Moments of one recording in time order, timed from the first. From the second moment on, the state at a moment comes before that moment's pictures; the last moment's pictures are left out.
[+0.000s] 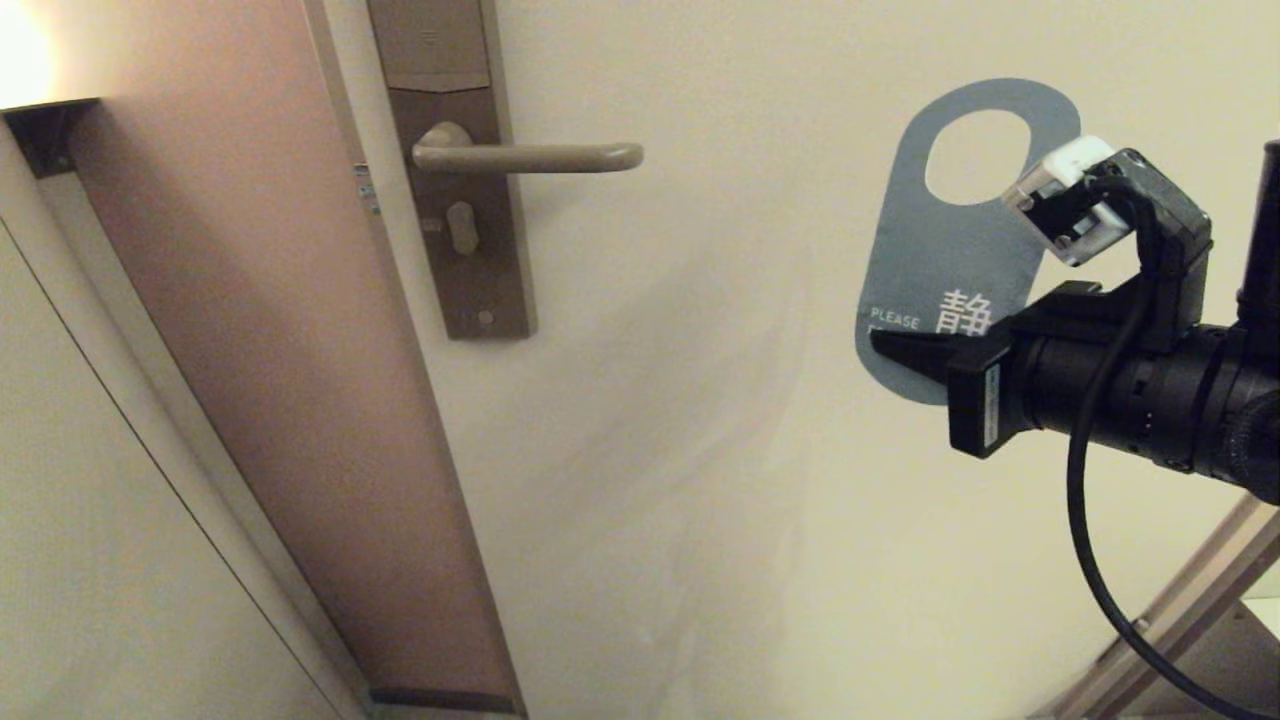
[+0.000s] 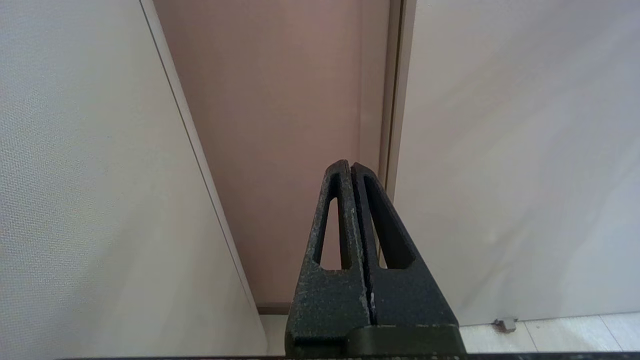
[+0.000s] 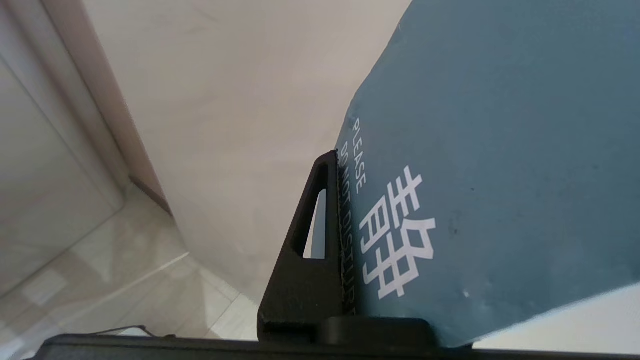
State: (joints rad) left arm 0.00 0.00 0.00 -0.01 -0.01 0.01; right arm 0.63 1.42 -1.00 -0.16 -0.14 -0.12
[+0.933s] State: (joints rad) left arm 0.00 0.00 0.00 -0.01 -0.01 0.01; right arm 0.96 1.58 -1.16 -0.17 -0.50 -0.13
